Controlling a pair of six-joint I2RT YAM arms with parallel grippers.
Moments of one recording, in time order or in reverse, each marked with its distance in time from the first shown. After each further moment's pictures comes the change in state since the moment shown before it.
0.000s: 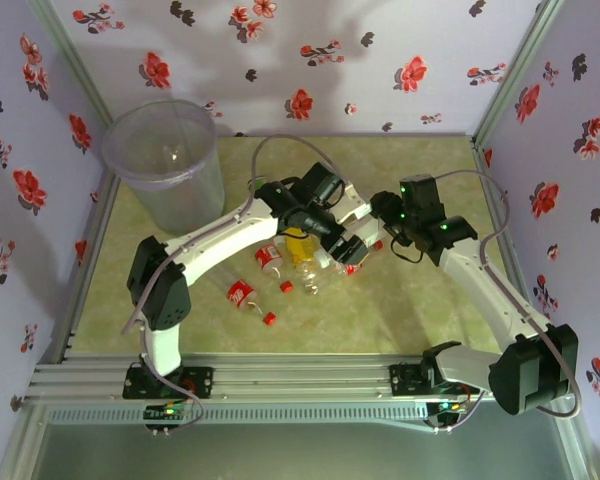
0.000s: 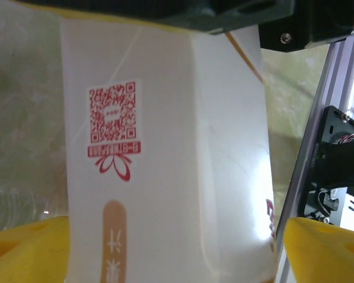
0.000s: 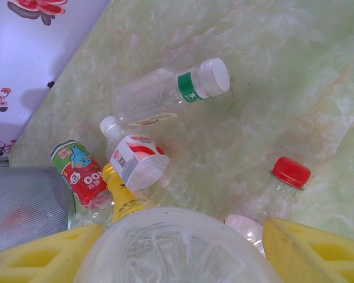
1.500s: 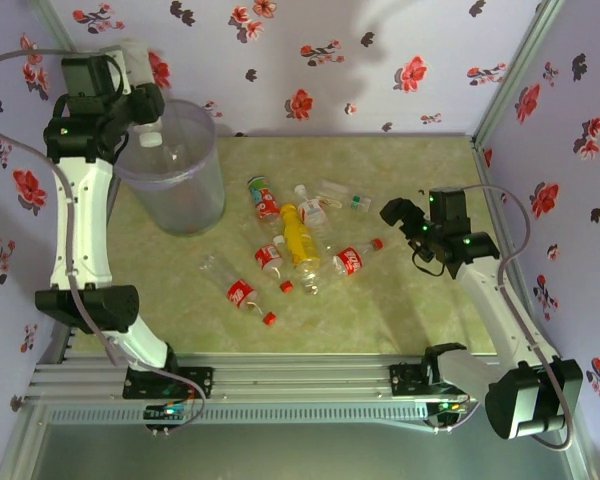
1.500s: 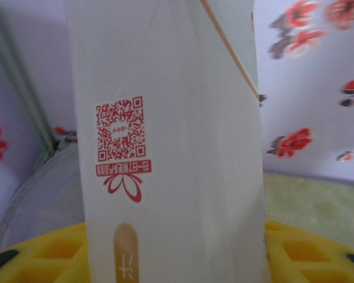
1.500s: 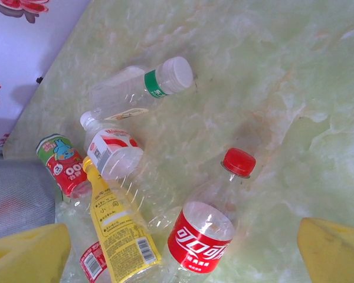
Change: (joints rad) left arm 0.903 -0.225 0.397 -0.164 -0.395 -0.204; right arm -0.175 -0.133 -0.096 -0.069 -0.143 -0.123
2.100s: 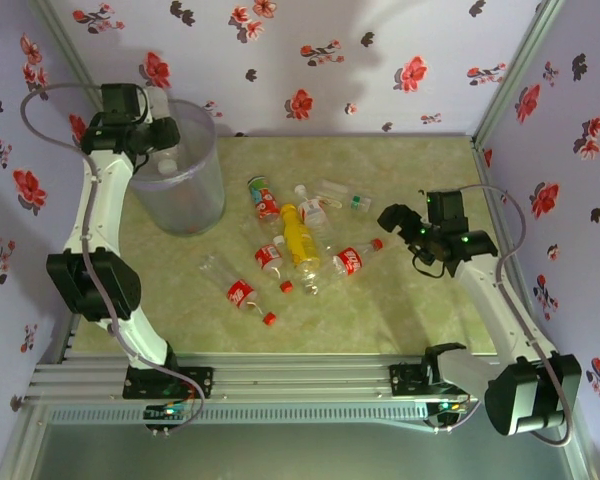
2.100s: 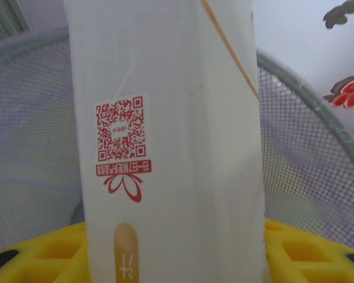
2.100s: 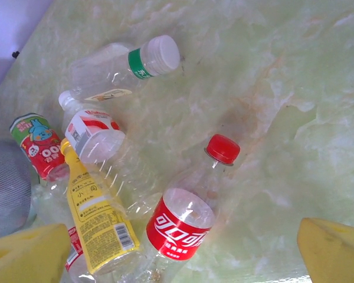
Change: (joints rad) left arm 0.014 0.080 -0.286 0.129 0.038 -0.023; right arm 0.006 0.025 0.000 -0.050 -0.012 -0.076
